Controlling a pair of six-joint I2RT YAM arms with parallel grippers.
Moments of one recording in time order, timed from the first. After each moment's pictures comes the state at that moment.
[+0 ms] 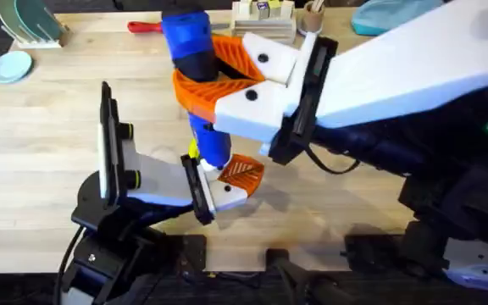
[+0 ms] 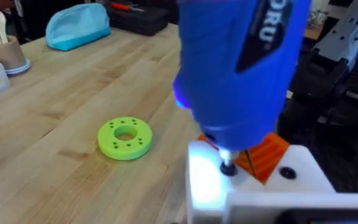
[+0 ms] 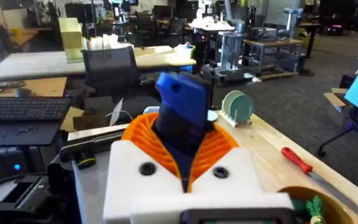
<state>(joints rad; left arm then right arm) -0.35 0.01 0.01 -0.07 0.87 -0.08 0.98 1.01 0.67 0.52 -0.21 0.00</state>
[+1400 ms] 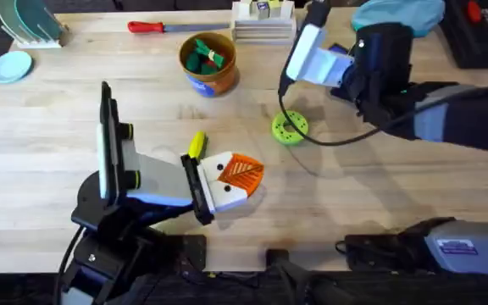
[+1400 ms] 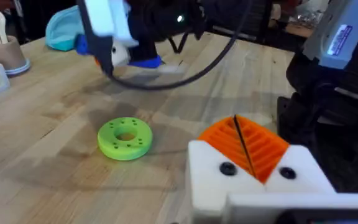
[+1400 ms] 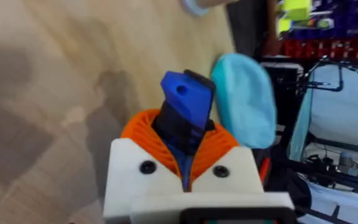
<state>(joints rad) -0.35 0.01 0.01 -0.07 0.88 -0.08 0.34 1.50 0.67 0.25 0.46 -1.06</state>
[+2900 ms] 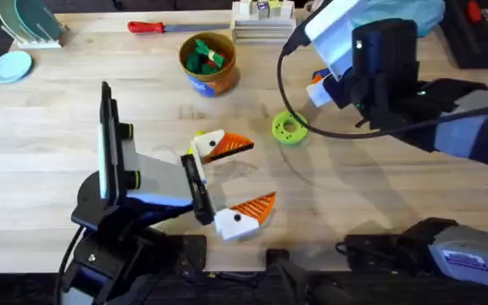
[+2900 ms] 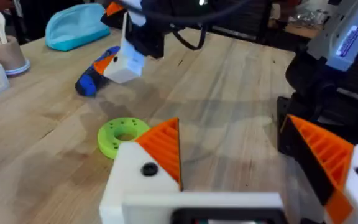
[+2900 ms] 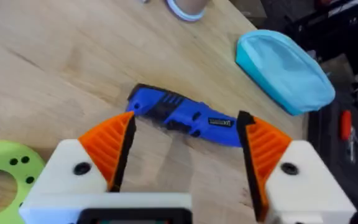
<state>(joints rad) -0.35 0.01 0.01 -0.07 0.88 -0.08 0.44 1.34 0.70 0.00 0.47 -0.41</state>
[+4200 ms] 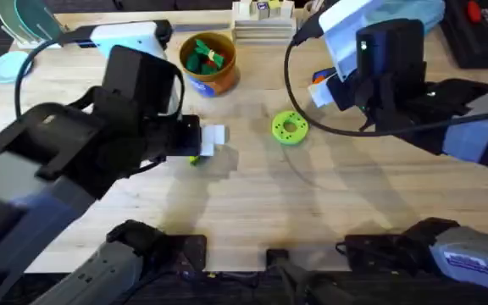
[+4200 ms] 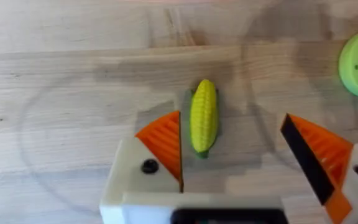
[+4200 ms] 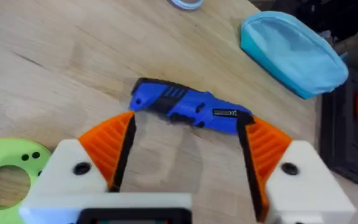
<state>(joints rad) -0.35 0.93 0.71 -0.82 -0.06 -0.33 0.44 1.30 0.70 -0.07 0.47 -0.29</state>
